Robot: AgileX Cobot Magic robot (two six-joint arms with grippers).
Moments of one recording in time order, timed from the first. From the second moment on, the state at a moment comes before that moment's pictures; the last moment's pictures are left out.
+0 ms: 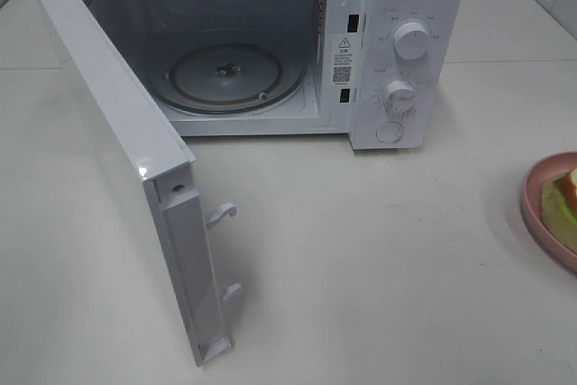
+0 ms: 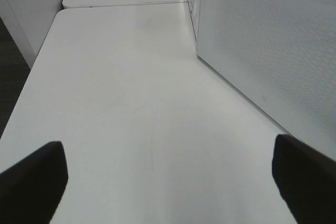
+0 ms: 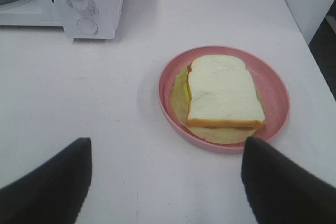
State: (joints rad) left arm -0.06 0.00 -0.50 0.00 1.04 0.02; right arm 0.10 0.00 -0.51 -0.12 1.05 0.09
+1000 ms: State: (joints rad) left arm -0.06 0.00 -0.50 0.00 1.04 0.02; right arm 0.10 0.00 -0.51 -0.10 1.05 0.08
